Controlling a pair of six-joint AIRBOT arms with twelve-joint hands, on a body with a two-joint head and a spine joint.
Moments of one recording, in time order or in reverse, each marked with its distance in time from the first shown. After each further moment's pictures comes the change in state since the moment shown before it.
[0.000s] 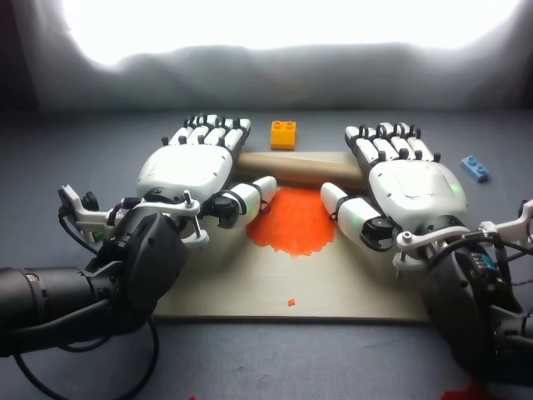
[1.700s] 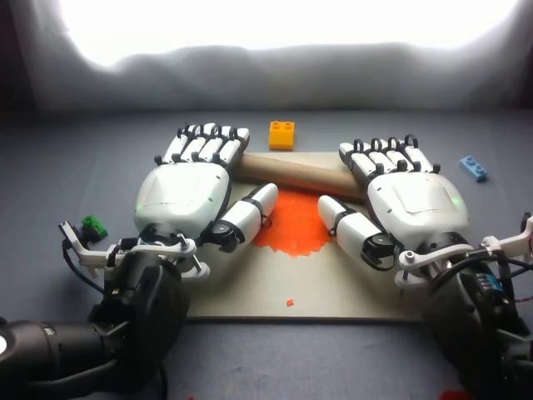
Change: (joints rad) left arm 0.113 -0.071 0.027 0.121 -0.290 -0.152; right arm -0.029 0.017 -0.065 -0.039 0.050 0.002
